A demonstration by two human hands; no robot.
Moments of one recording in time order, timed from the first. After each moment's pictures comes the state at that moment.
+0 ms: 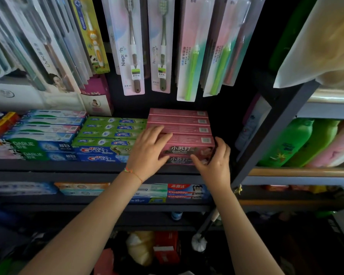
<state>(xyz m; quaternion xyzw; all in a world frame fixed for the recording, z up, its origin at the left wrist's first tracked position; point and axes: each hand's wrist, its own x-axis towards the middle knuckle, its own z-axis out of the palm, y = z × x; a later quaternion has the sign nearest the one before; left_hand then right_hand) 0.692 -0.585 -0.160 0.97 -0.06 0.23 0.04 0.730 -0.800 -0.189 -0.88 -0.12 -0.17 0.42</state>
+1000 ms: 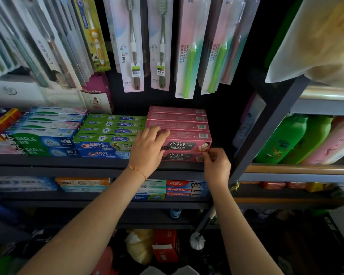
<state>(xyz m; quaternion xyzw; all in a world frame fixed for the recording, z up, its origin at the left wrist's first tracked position) 0.690 -0.594 -0.167 0.95 -0.04 0.30 0.05 0.735 -0.805 -0.197 -0.85 0.03 -0.11 0.51</state>
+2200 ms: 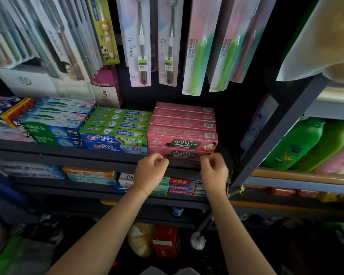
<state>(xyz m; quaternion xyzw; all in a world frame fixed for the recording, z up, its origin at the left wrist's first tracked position) 0.651 -0.626 -0.200 0.83 0.23 0.12 0.50 0.711 -0.797 -0.197 -0.79 0.00 -0.03 0.61</state>
